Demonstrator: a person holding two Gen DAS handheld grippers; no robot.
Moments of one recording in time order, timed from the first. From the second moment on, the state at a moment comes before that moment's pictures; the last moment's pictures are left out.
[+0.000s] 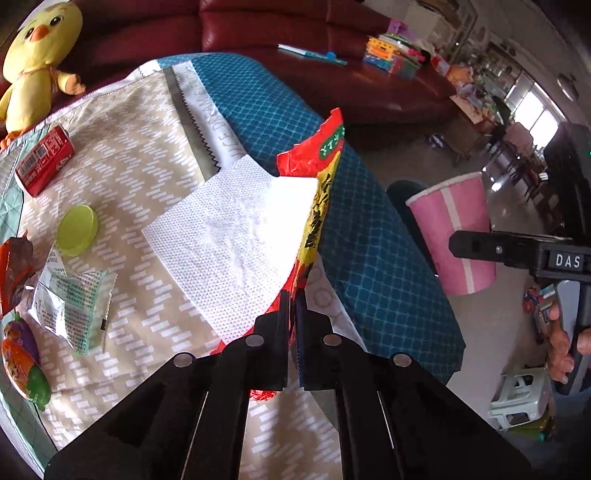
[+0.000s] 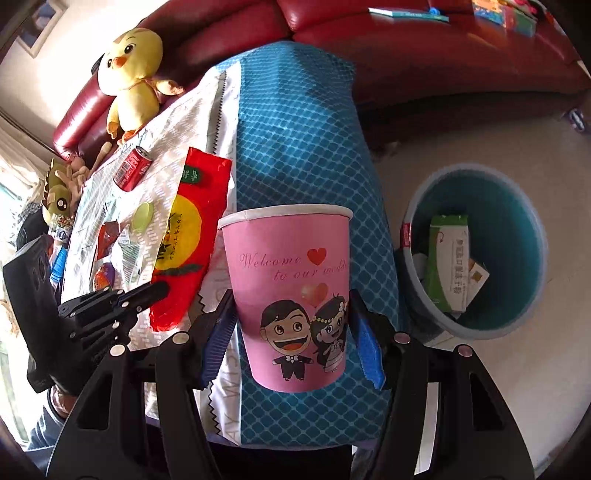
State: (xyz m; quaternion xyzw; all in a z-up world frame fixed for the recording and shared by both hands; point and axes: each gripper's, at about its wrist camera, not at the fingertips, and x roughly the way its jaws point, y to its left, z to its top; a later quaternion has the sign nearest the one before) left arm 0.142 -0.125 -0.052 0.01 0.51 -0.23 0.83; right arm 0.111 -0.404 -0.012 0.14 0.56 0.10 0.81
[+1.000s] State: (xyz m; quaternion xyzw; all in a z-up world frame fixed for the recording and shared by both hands) left arm 0.129 -0.129 -0.023 -0.01 0.50 -0.27 0.82; right arm 0.110 -0.429 -0.005 0.15 0.55 0.08 0.82
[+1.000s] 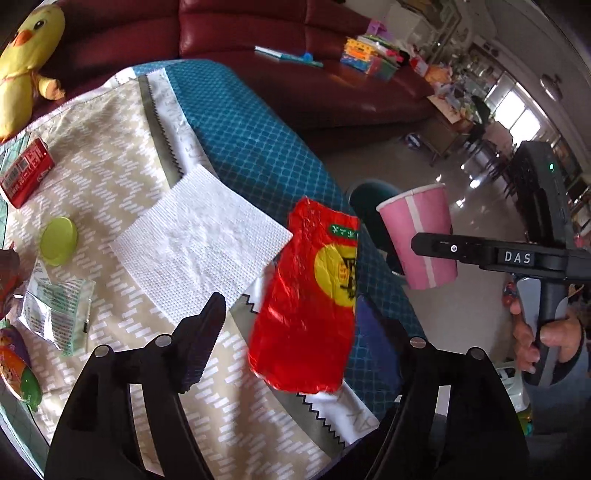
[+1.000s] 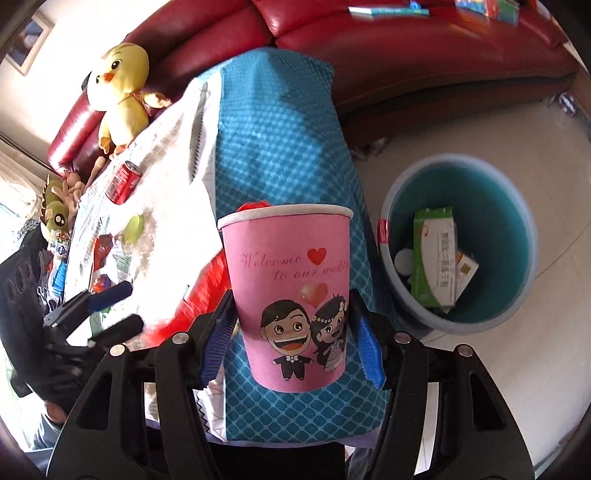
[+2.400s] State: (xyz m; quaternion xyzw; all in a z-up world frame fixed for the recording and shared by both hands) left arm 0.199 -0.228 -0.001 0.06 0.46 -0.29 0.84; right arm 0.143 -0.525 -0.003 0.20 0.51 0.01 0.84
